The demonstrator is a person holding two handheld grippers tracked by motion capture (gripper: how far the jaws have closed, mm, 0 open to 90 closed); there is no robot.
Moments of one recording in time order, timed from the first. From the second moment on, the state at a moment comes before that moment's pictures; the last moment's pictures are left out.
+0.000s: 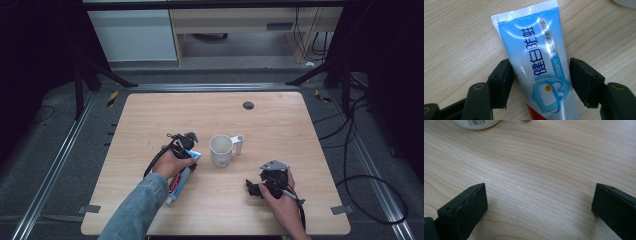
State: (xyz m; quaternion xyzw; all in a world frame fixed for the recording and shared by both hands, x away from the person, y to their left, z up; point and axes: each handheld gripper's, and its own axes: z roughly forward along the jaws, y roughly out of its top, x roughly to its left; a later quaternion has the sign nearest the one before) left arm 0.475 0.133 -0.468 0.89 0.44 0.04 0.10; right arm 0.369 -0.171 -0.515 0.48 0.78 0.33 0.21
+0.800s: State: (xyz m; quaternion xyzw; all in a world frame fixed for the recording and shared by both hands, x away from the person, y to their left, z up) left arm 0.451 0.144 -0.436 0.90 0.39 0.08 0.16; right arm 0.369 -0.171 -0.515 0.48 0.78 0.33 0.21
